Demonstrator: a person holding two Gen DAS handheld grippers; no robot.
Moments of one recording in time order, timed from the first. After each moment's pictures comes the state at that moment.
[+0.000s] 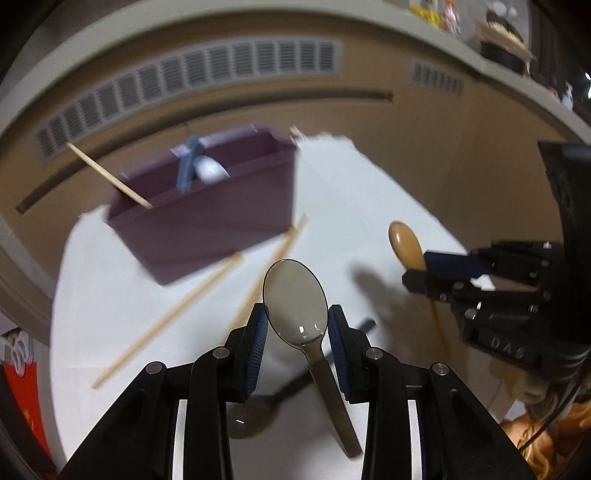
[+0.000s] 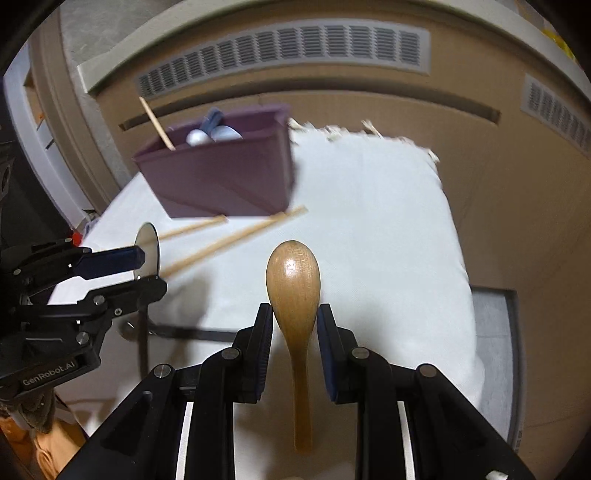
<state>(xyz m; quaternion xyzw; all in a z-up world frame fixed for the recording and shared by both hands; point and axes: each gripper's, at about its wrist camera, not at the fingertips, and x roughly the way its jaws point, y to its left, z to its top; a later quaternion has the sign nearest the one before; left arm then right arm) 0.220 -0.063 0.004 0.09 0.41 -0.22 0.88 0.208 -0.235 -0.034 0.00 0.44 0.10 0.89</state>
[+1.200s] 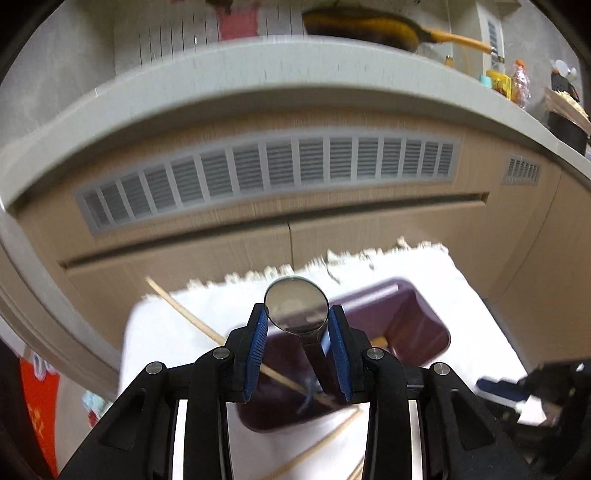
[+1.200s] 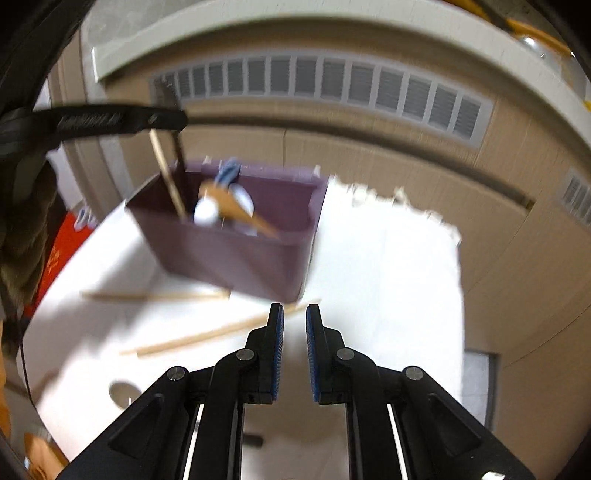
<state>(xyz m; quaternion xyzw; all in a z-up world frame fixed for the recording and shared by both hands) 0.367 -0.012 0.060 0.06 0.35 -0.13 0.93 0.275 -0.203 -0.013 -0.08 0.42 0.12 0.89</state>
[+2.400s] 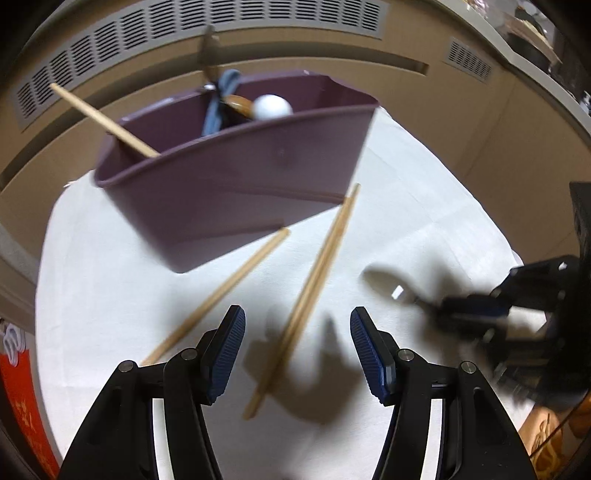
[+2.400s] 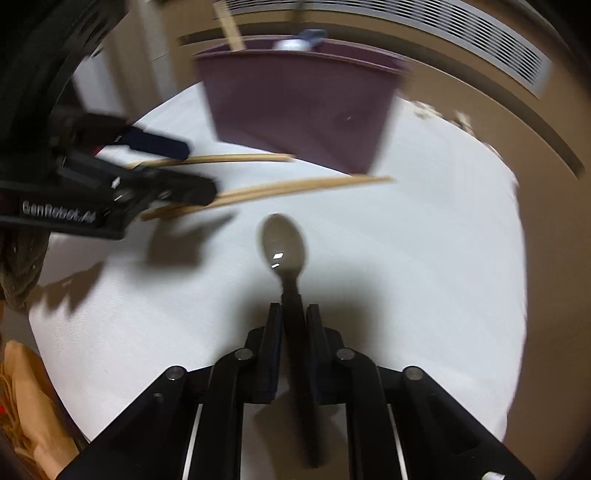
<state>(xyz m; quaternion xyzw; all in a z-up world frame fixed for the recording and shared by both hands) 0.279 -0.040 -0.054 0.09 0.49 -0.23 0.84 0.220 -0.192 -0.077 -0.11 0.50 0.18 0.84</state>
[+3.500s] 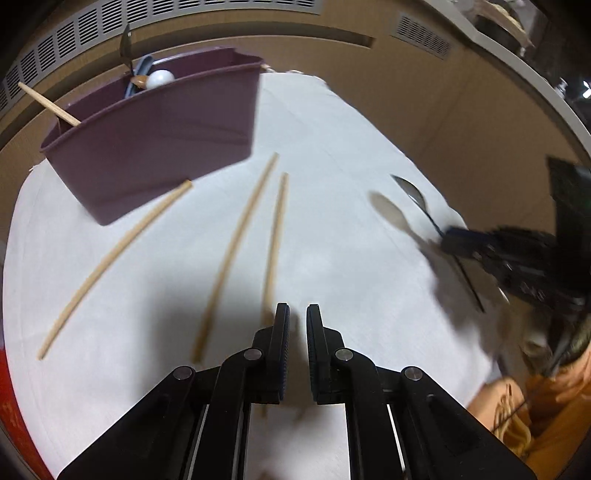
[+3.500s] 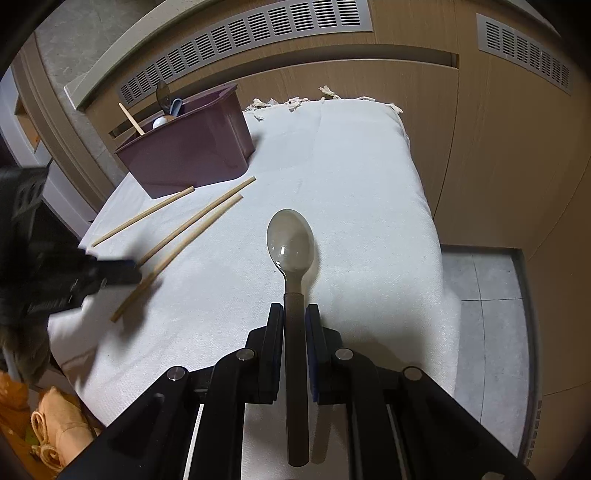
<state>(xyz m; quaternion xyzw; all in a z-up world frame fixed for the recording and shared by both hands) 0.225 -0.064 -0.053 0.08 0.52 -0.28 0.80 0.169 -0.305 -0.065 0.06 0.47 0.10 0.88</state>
